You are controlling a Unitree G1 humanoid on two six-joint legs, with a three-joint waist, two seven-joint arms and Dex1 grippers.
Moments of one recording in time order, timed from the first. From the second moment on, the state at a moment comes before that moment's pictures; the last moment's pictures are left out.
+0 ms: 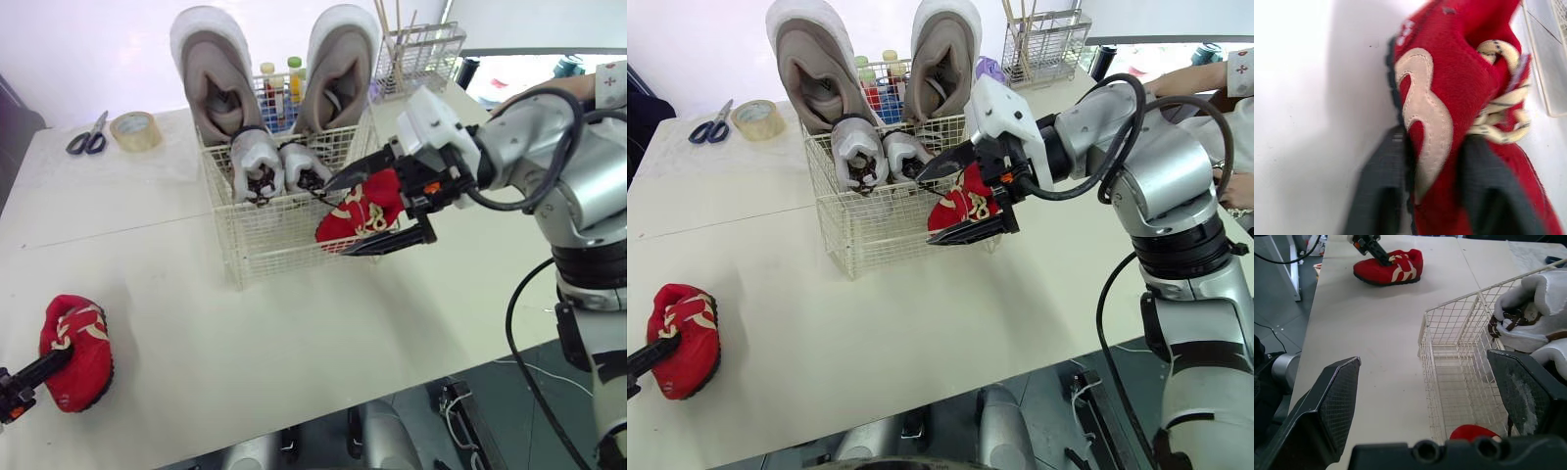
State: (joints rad) left arm 0.38 0.81 0.84 0.24 -0.88 0.89 -0.94; right arm -1.07 -0.78 0.24 -0.17 0.52 0.72 1.38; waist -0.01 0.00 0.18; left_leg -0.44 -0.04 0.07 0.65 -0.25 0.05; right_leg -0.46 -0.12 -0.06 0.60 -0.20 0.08
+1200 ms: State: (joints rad) left arm -0.17 0.39 0.04 -0.72 -0.37 0.19 -0.15; right arm -0.82 -0.94 -0.06 -0.16 0.77 1.05 1.27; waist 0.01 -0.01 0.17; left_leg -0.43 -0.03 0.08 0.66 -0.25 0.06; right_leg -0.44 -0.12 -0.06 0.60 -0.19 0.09
